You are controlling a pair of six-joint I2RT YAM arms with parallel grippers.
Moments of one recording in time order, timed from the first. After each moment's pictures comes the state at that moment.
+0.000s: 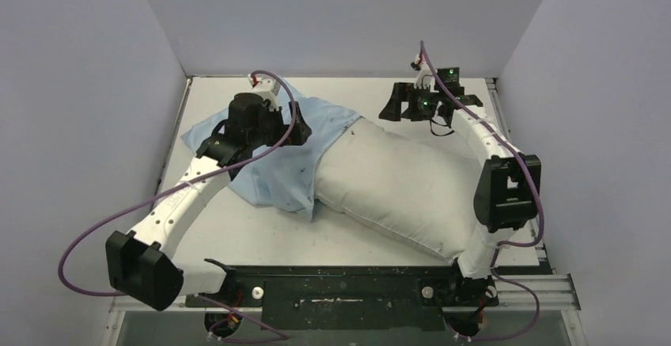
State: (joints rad) left arm -0.45 1.24 1.15 -0.38 0.05 -0.41; right arm 0.12 1.72 1.44 -0.38 -0.57 0.16
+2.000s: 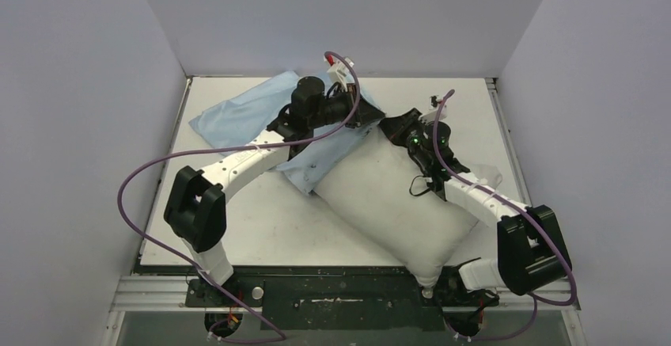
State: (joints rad) left arm -0.67 1.73 1.43 0.22 0.47 -0.75; right arm 0.35 1.36 0.74 0.49 -0.11 0.86
